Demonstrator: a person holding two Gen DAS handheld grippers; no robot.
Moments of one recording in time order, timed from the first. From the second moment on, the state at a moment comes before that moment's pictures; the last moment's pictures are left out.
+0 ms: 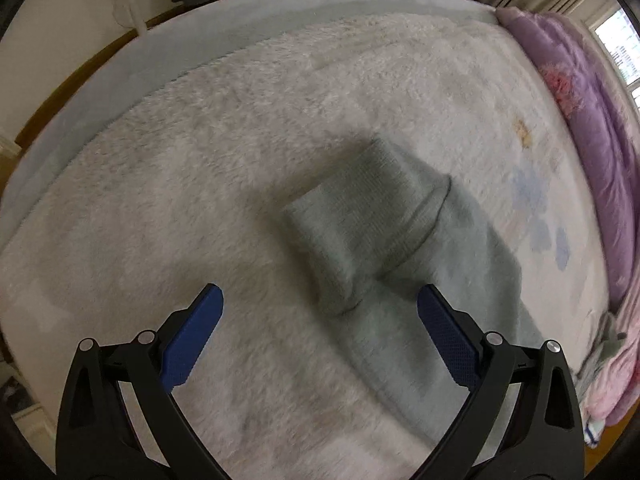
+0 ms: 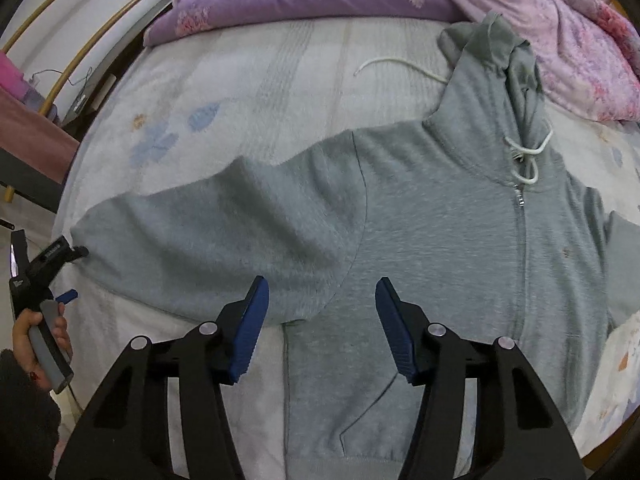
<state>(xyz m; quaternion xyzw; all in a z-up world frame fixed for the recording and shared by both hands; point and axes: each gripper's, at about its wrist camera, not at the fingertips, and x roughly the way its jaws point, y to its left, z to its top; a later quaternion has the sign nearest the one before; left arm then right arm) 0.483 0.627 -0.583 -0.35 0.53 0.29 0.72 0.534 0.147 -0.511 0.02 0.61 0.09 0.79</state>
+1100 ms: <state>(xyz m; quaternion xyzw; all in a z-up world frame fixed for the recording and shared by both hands) 0.549 0.196 -0.377 -0.10 0.40 0.02 0.91 0.513 -0.143 -0.493 0.18 0.56 0.08 0.80</state>
